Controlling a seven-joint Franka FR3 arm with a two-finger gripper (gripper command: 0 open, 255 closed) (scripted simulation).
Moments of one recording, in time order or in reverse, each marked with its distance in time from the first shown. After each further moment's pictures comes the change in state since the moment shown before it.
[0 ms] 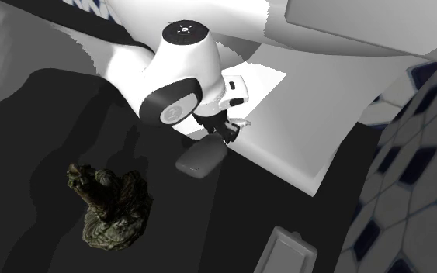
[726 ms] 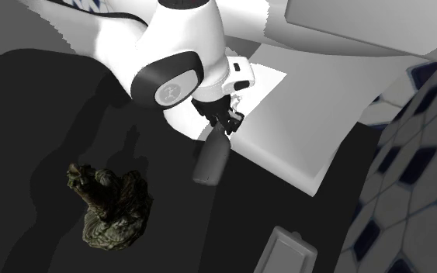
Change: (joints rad) arm -0.010 -0.069 -0.013 0.047 -0.006 -0.117 -0.015
